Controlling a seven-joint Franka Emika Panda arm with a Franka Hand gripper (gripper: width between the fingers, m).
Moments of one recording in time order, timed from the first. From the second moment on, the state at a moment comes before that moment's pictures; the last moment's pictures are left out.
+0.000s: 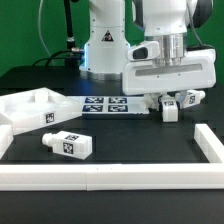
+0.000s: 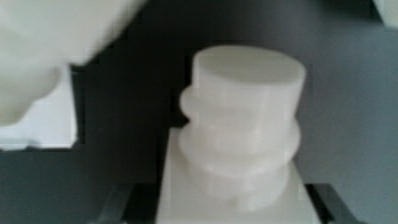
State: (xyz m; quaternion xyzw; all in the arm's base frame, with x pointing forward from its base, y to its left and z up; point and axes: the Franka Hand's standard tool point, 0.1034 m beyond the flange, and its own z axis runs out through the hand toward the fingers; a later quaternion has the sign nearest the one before) arm 0.396 0.119 0.007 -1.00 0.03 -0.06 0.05
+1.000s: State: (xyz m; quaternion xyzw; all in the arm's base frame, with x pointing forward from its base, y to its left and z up) arm 0.401 0.103 0.031 -1.00 -0.03 -0.04 0.05
